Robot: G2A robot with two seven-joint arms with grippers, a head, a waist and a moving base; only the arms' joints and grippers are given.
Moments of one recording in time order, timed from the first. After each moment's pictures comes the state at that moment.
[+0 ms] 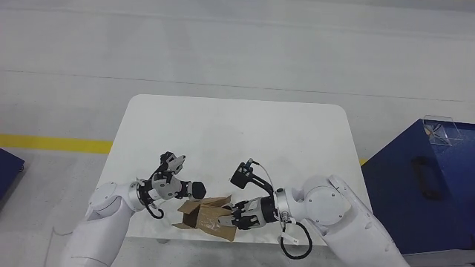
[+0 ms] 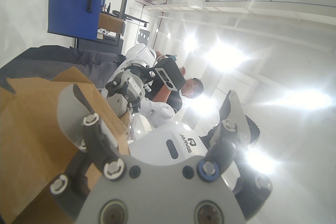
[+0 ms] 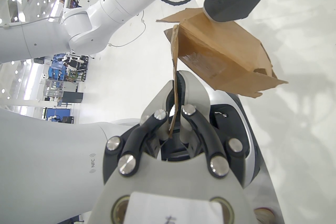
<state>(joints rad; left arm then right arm) 1.11 -1.20 -1.31 -1.19 -0.82 0.07 -1.36 -1.08 -1.09 0.98 -1.84 -0.13 -0.22 1.14</state>
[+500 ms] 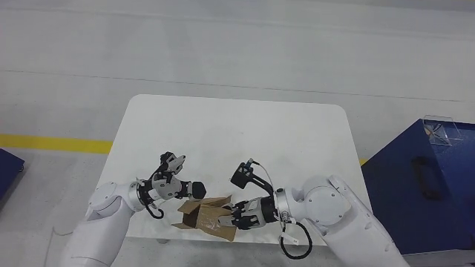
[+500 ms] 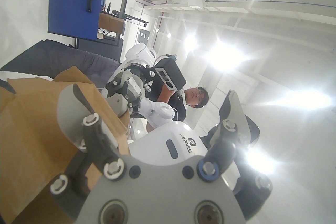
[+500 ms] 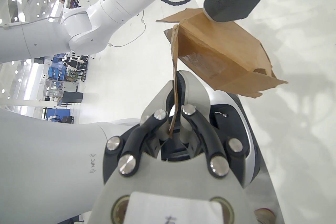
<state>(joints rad) 1.11 -1.20 -1.32 -1.20 -0.82 0.06 -1.36 -1.09 -1.09 0.98 -1.83 -0.11 -0.21 1.12</state>
